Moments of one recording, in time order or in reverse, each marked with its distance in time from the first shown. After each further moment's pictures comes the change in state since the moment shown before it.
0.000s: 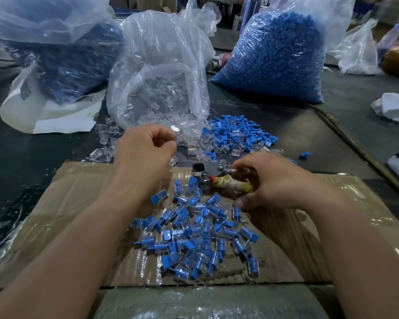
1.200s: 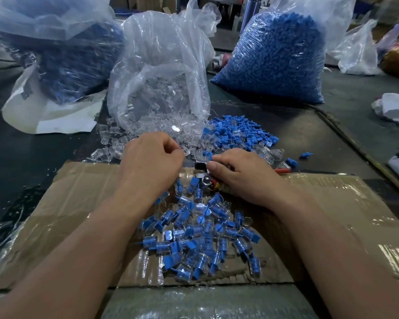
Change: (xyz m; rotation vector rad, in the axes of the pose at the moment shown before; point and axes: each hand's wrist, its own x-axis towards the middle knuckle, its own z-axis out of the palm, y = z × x) left_hand -0.003 0.003 0.007 0.284 -0.023 0.027; right_hand 0.029 -0.013 0.028 0.015 0.166 -0.161
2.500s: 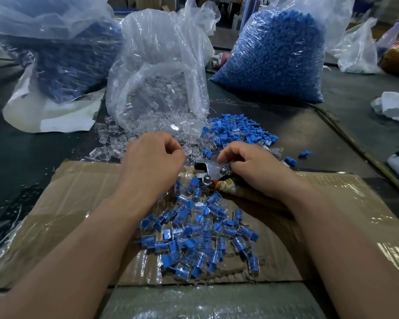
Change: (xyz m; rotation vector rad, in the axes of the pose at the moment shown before) left_hand -0.005 0.008 -0.003 -0.035 -0.054 0.020; right_hand 0.001 0.013 -0.013 0.344 -0.031 0.089
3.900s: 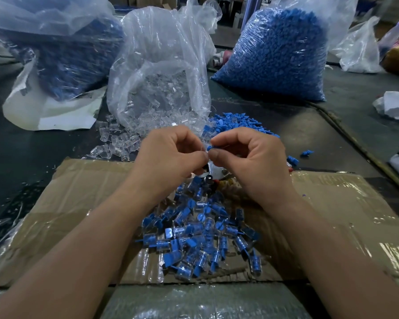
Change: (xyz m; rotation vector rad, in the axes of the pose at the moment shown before) left_hand -0.004 0.007 -0.001 -0.530 -0.204 -0.019; right_hand -0.023 -0.038 0.020 0.340 0.466 -0.296
